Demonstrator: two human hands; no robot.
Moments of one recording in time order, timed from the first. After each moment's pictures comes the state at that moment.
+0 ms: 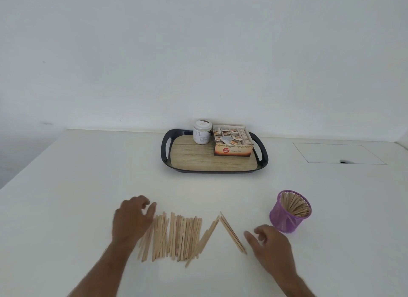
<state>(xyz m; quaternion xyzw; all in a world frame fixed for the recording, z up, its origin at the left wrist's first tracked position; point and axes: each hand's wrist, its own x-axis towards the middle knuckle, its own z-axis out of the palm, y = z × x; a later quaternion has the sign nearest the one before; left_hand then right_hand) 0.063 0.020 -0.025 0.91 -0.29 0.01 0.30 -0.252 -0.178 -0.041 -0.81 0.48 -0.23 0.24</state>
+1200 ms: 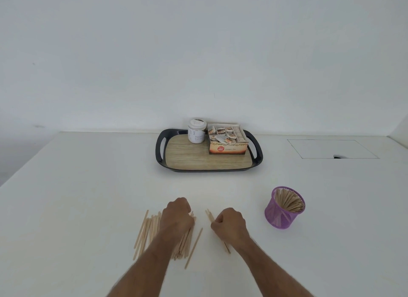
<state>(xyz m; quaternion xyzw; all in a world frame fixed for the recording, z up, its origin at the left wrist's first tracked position) -0.020 -0.061 0.012 0.89 -0.32 -0.21 0.22 -0.153 -0.161 -0.003 -0.83 0.46 -0.01 0.32</state>
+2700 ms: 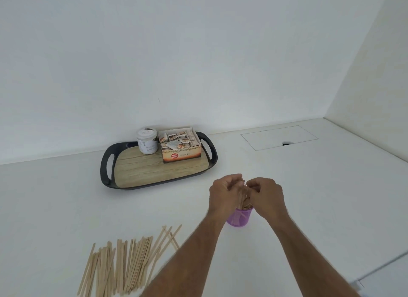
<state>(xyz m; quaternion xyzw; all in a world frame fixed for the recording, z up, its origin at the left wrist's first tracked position) -0.173 -0.233 0.050 0.62 -0.38 -0.36 0.59 -0.292 -0.276 0.076 -0.73 0.56 -0.28 0.28</state>
